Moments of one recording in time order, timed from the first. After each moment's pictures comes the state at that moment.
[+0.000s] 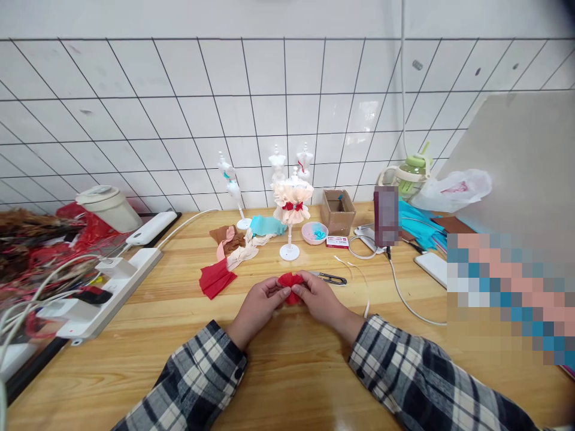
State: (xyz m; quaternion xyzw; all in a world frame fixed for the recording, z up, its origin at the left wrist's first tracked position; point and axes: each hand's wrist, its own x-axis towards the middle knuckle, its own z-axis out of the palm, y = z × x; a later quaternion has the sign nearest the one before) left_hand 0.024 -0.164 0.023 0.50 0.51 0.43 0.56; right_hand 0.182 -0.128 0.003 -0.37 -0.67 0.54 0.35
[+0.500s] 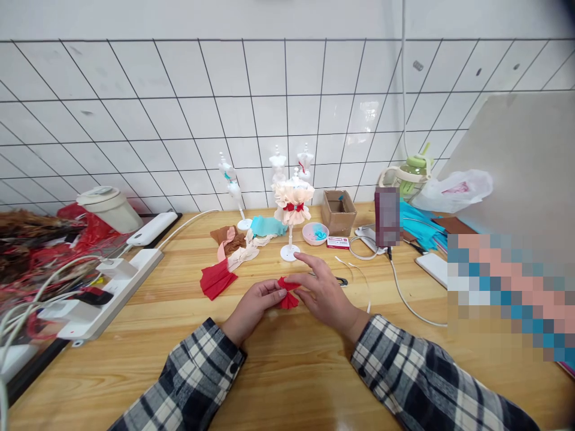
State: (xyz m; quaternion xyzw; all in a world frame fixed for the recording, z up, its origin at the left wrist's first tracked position) left_hand 0.012 -0.165 0.029 0.48 0.45 0.42 0.62; right_hand 0.203 -0.130 0.033 -0.28 -0.86 0.17 0.39
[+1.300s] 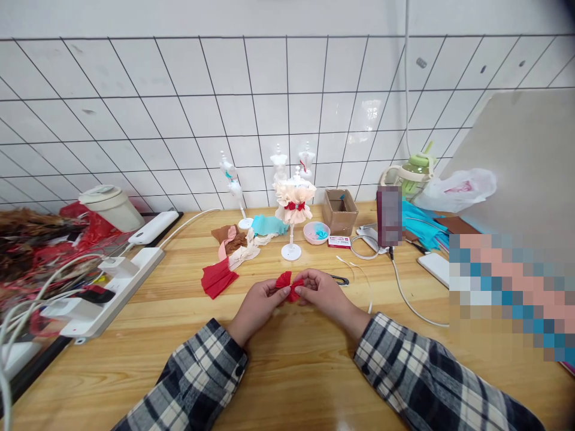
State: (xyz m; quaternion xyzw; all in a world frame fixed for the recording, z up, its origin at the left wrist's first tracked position) left_hand 0.016 -0.161 0.020 0.54 0.53 0.41 0.52; right_hand 0.188 -0.126 0.014 -0.38 -0.54 0.67 0.34
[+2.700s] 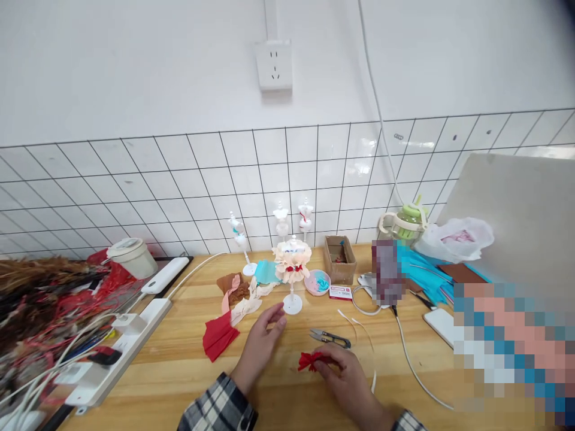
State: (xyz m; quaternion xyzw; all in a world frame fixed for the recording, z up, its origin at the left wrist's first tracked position) left_hand 0.014 -0.121 0.031 0.52 0.58 0.48 0.41; right_hand 0.220 -0.142 0.007 -0.38 -0.66 0.49 0.43
